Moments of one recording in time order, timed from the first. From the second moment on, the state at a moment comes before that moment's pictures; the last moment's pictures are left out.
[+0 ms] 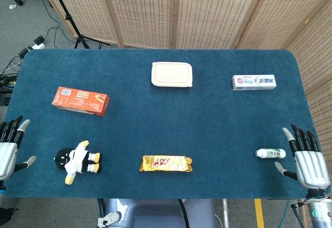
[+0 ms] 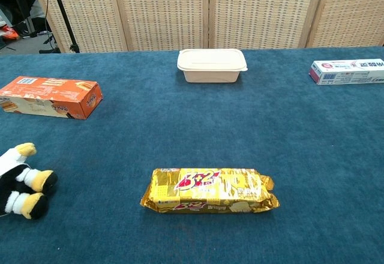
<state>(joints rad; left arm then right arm) -0.10 -1.13 -0.05 -1.60 1.48 1.48 0.12 0.07 -1.14 0.06 -1.62 -1.49 1.48 -0.15</state>
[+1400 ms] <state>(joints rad) -0.22 -0.99 -0.08 -1.65 1.42 1.19 -0.53 0.08 -1.13 0.07 -1.61 -1.47 1.46 -0.13</state>
